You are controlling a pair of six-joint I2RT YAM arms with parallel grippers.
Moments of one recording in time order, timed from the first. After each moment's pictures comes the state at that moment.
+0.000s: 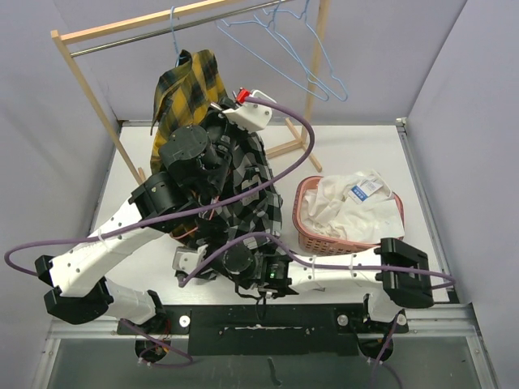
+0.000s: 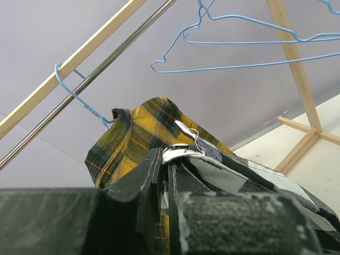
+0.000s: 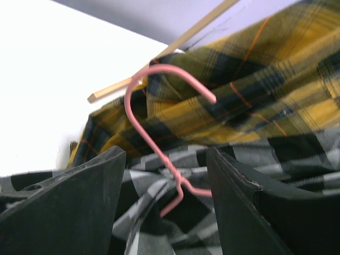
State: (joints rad) left arm -1.05 1.37 1.78 -0.21 -0.83 0.71; right arm 1.44 1.58 1.05 0.42 0.45 -0.75
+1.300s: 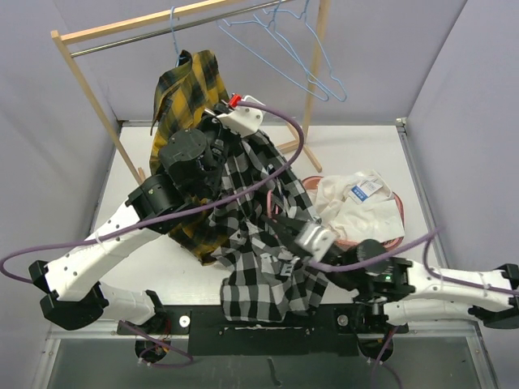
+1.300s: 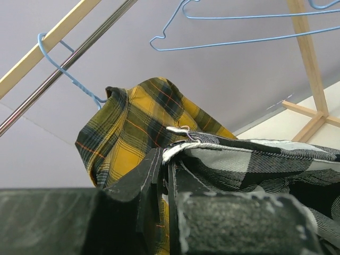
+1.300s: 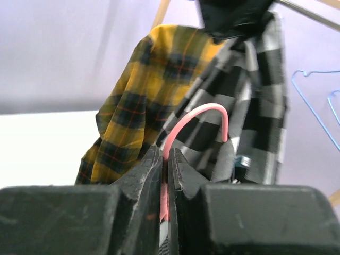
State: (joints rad) left arm -1.00 1.32 1.67 -0.23 -0.81 0.65; right arm 1.45 0.88 0.84 0.29 0.44 -0.55
